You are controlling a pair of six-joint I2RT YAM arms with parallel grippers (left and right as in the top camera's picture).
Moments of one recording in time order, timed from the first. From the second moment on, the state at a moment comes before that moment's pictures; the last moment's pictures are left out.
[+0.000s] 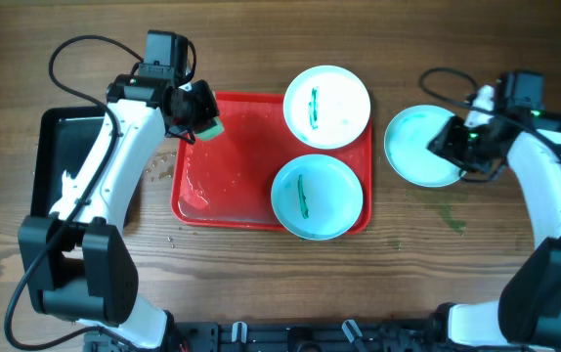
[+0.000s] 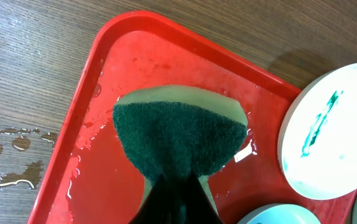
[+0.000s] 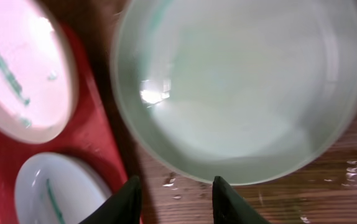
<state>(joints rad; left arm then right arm) -0.15 1.75 1.40 -0.80 0.11 -0.52 -0.17 1.60 1.15 -0.87 -0.30 0.22</state>
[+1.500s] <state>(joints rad) -0.15 1.75 1.35 -0.86 0.11 -0.51 0.68 1.89 1.23 -0.43 -0.06 0.68</state>
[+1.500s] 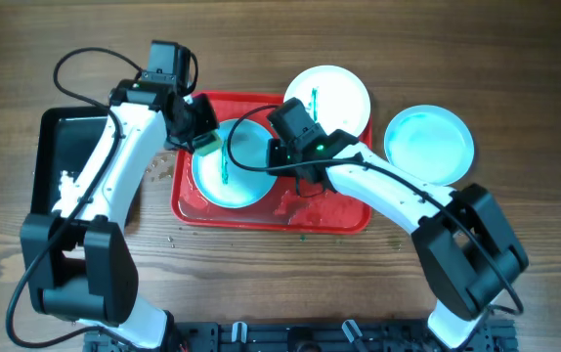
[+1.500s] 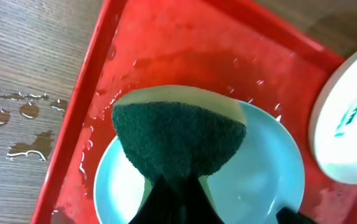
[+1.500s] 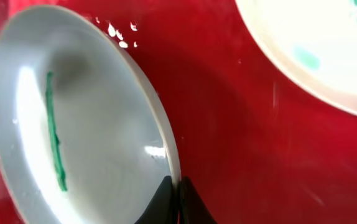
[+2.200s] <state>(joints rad) -0.15 1.95 1.28 -0.99 0.26 -0.05 0.66 2.03 1.33 -0.47 -0.24 0.58</state>
